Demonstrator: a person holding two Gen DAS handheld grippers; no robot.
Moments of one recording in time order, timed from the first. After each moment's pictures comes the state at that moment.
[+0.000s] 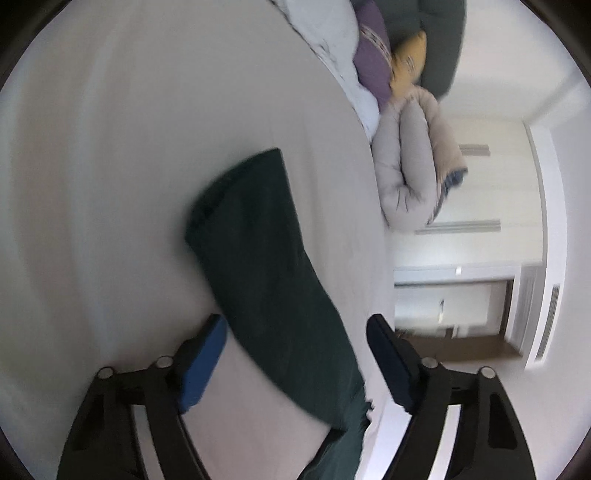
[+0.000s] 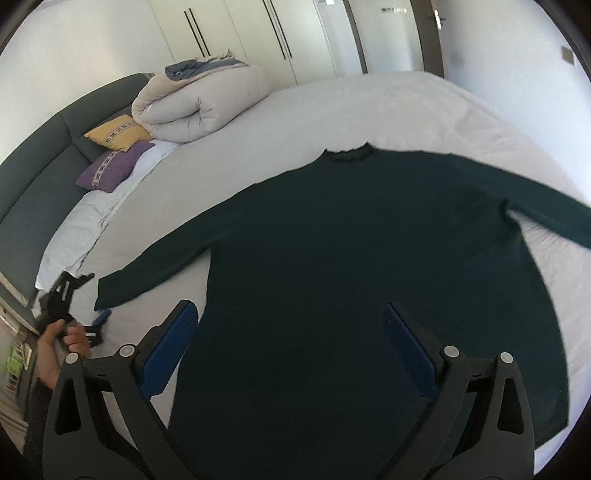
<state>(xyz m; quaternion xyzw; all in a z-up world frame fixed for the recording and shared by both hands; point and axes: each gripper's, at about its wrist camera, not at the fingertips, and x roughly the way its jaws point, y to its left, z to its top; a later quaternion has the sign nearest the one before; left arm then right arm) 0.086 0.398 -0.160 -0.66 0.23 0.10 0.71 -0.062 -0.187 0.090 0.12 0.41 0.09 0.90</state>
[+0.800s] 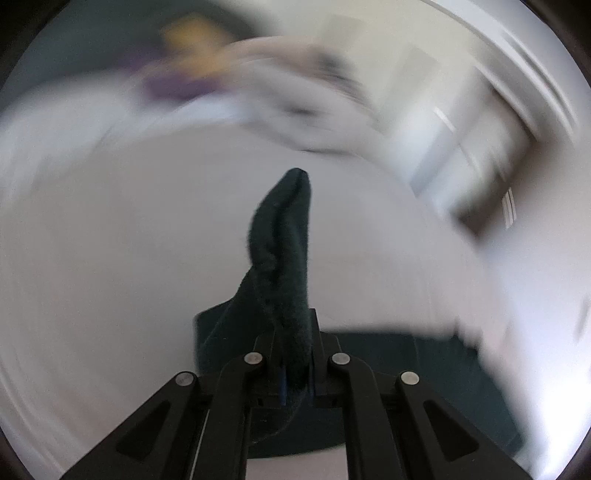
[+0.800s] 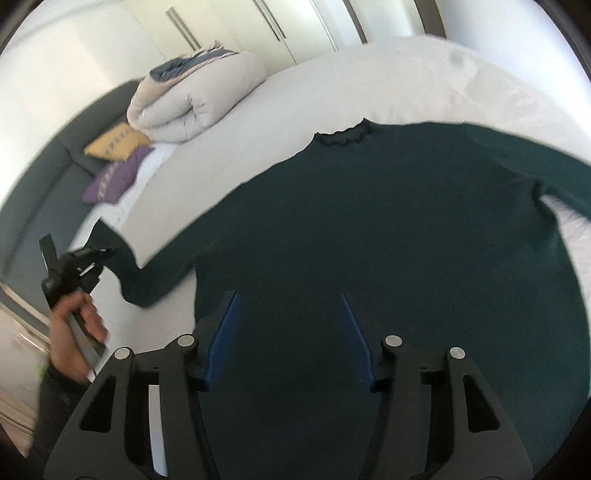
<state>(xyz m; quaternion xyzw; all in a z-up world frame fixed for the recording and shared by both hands) 0.239 0.218 -0.024 -0.16 0.32 0.06 0.93 0.039 -0.238 0.039 0.20 0.45 0.13 0.86</state>
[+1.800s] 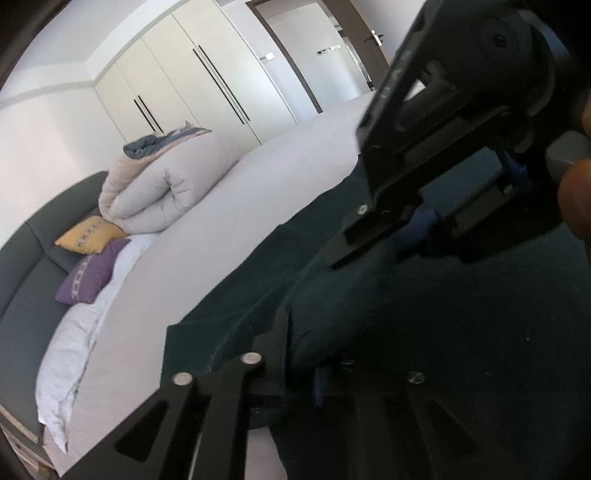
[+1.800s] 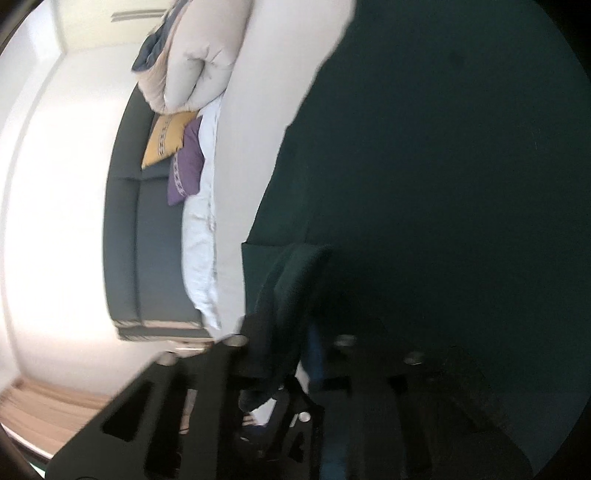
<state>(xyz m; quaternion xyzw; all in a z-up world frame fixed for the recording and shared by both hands) 0.197 -0.003 -0.104 0.24 0.31 0.01 0.92 0.307 -0.176 -0.122 0.41 0.57 0.31 0.64</state>
